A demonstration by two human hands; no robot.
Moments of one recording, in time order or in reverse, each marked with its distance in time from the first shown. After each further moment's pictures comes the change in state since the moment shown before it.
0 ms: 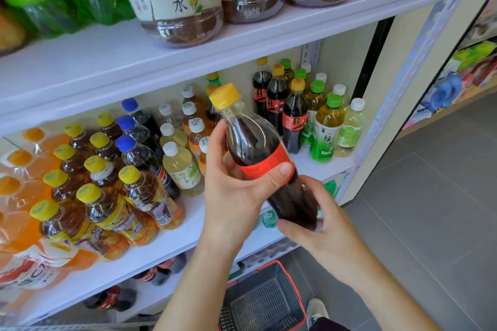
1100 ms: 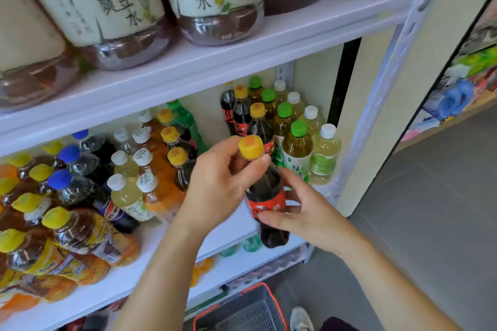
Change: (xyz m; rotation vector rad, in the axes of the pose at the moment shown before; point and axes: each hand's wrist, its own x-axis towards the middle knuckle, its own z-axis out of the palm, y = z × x) left_hand 0.093 -0.048 0.066 0.762 -0.213 0.197; right_hand 0.116 0.037 -0.096 0.146 -0.367 -0.060
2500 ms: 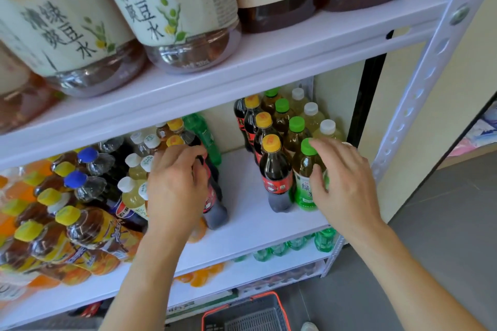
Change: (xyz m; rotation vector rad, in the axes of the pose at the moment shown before) left_hand 0.014 -0.038 -0.017 0.874 0.416 0.002; right_hand 0.051 0.012 -0.074 -0.875 0.630 -0.518
